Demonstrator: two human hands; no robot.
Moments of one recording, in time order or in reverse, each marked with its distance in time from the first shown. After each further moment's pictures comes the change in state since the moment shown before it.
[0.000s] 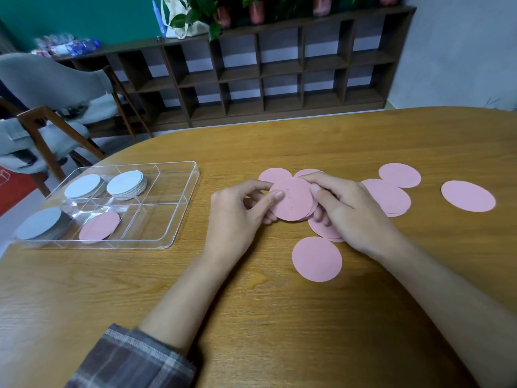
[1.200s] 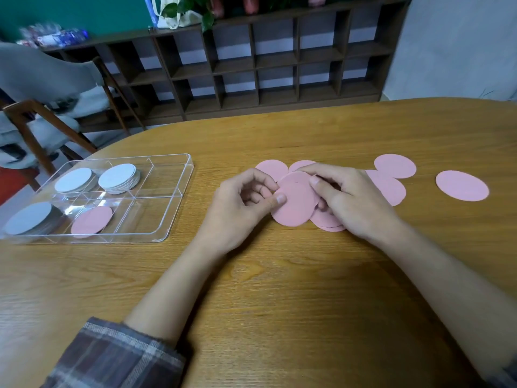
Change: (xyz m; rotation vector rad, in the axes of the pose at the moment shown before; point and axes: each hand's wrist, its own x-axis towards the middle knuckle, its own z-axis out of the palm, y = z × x) left_hand 0.003 -0.008 -0.004 -0.176 -0.238 -0.054; right_hand 0.002 0.005 -0.008 -0.099 -0.004 0.013
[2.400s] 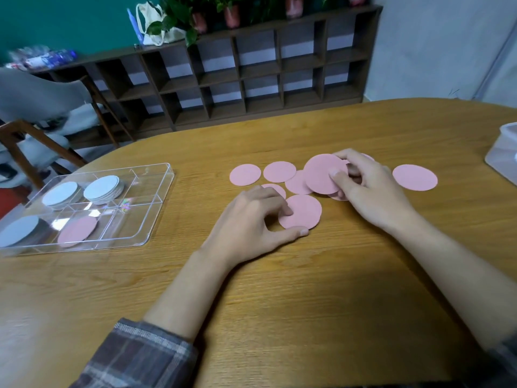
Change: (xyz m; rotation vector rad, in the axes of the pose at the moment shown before) left_hand -0.008 0.014 0.055 0.728 -0.162 0.375; right_hand -0.031 0.037 -0.059 0.066 0.207 0.117
